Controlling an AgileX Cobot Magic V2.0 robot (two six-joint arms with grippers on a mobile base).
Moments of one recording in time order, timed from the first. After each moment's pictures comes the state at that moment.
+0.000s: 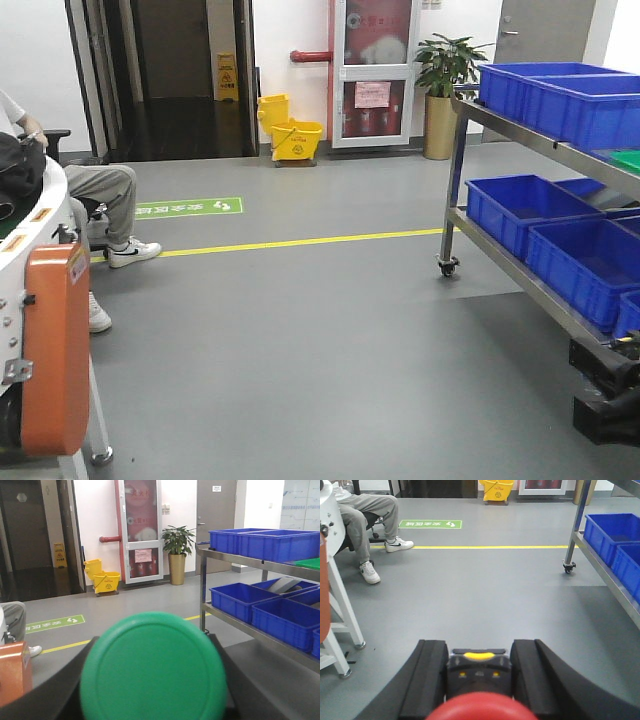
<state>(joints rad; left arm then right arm) -0.20 0.68 -0.56 0.43 -0.11 -0.42 0.28 0.87 -0.74 -0.49 0.27 0.51</state>
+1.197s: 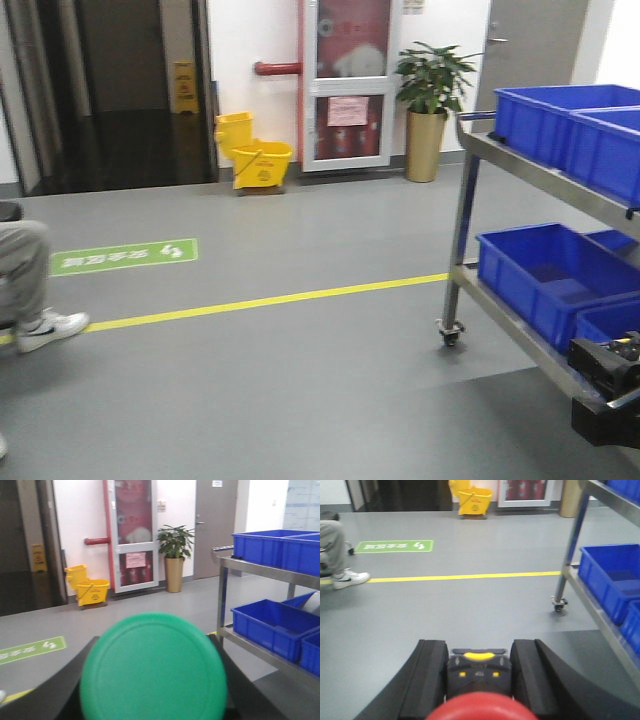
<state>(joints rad) -0.20 0.68 -0.56 0.43 -0.09 -0.42 0.28 0.87 -0.74 -0.49 0.27 0.51</state>
